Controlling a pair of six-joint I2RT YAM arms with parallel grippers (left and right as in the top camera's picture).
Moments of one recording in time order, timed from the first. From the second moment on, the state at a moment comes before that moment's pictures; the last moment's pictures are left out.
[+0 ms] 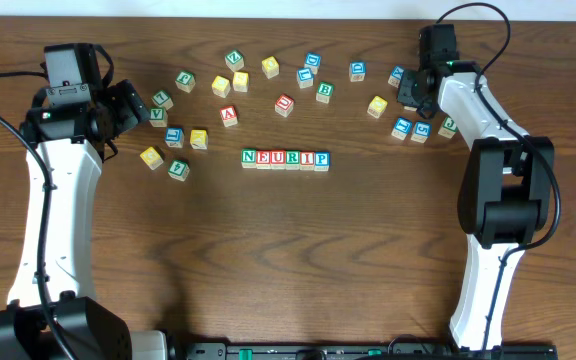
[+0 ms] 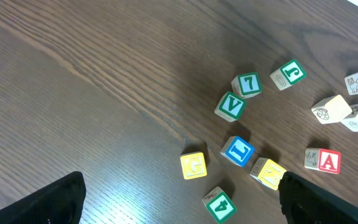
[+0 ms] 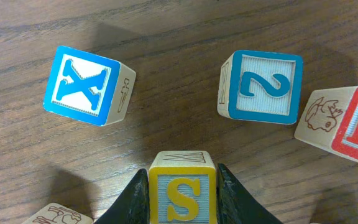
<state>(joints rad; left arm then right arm) 0.15 1.55 1.40 -0.81 -0.17 -0.36 0.06 2.29 1.79 -0.61 0.09 0.31</state>
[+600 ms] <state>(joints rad) 0.15 1.55 1.40 -0.81 -0.17 -0.36 0.06 2.22 1.79 -0.71 0.04 0.30</state>
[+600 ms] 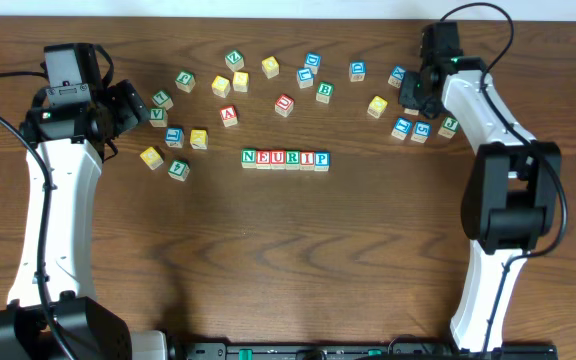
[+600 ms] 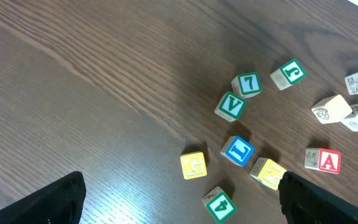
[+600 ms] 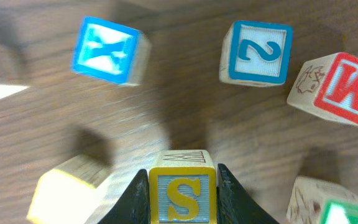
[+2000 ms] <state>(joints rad) 0.15 1.55 1.40 -0.81 -0.17 -0.36 0.40 2.12 1.61 -0.87 -0.11 0.33</state>
